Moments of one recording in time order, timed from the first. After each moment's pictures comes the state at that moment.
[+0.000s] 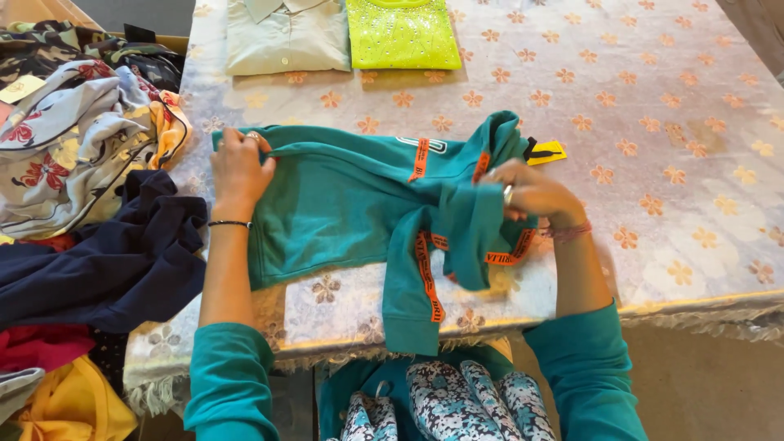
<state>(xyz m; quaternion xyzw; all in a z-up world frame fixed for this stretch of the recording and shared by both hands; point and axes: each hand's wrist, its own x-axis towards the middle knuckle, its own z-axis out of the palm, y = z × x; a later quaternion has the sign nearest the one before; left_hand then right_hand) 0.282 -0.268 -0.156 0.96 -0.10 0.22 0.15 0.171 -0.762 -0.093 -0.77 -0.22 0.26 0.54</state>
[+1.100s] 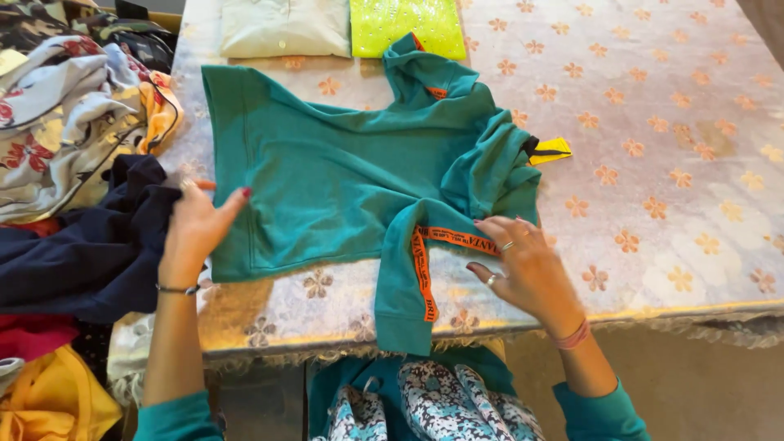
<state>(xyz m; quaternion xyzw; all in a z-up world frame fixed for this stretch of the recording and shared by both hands) 0.188 -0.228 -0.142 0.96 0.12 0.09 0.24 0.040 -0.693 -0.069 -0.93 -0.20 -0.18 0.23</state>
